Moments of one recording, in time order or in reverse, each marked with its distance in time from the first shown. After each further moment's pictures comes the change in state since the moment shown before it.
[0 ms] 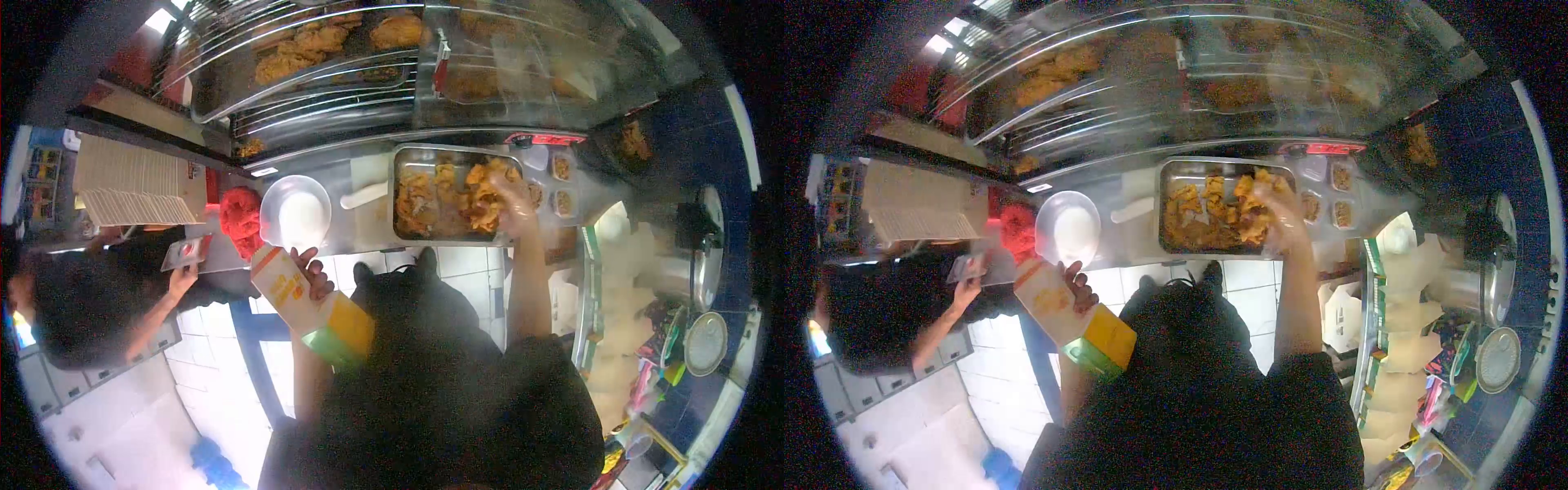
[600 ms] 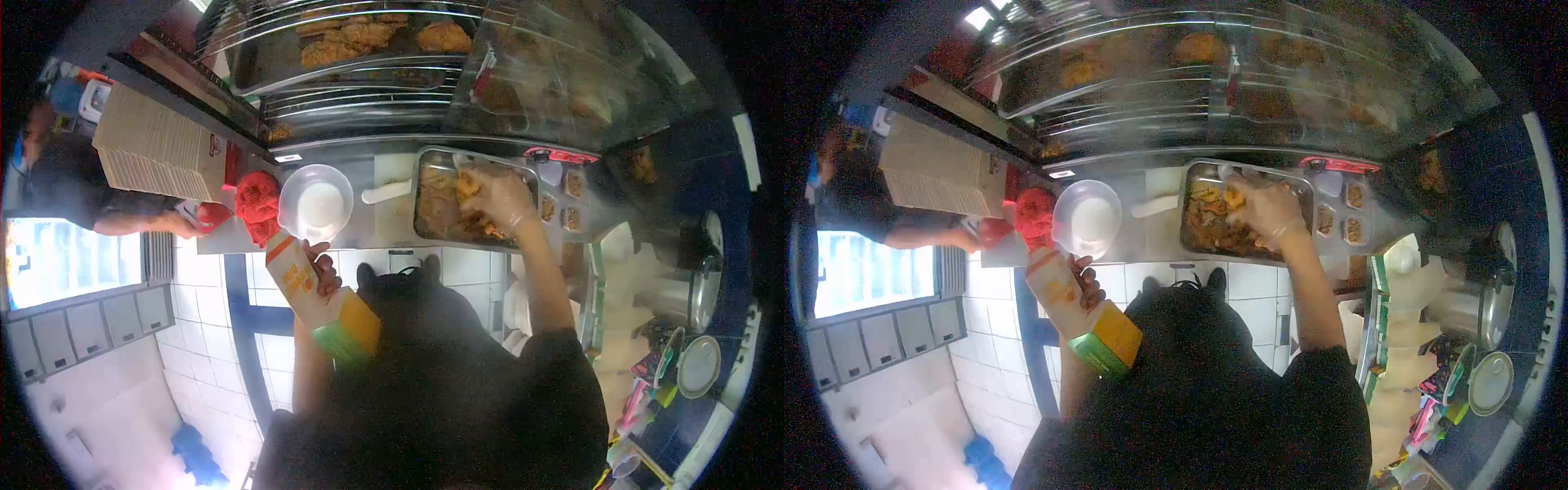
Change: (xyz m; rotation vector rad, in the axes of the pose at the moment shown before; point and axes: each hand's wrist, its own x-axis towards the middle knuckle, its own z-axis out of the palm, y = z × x) left_hand -0.017 0.002 0.008 -0.014 -0.101 0.152; right_hand -0.025 -0.049 0.104 -1.896 -0.356 -0.465
